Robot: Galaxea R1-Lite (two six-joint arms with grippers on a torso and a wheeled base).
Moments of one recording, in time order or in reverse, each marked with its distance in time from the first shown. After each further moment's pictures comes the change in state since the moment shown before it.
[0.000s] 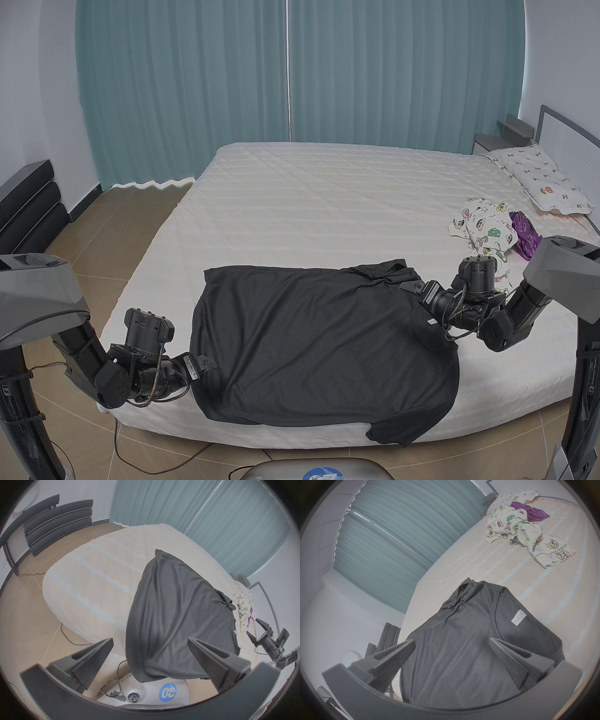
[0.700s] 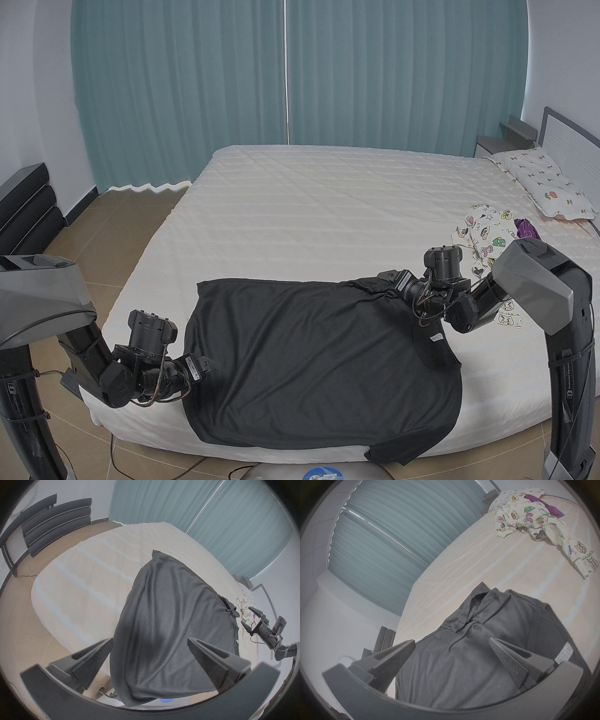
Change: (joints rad) left arm 0.002 0.036 -0.020 -0.006 0.001 -0.031; right arm 0.058 0.200 -0.410 0.229 -0.066 0.029
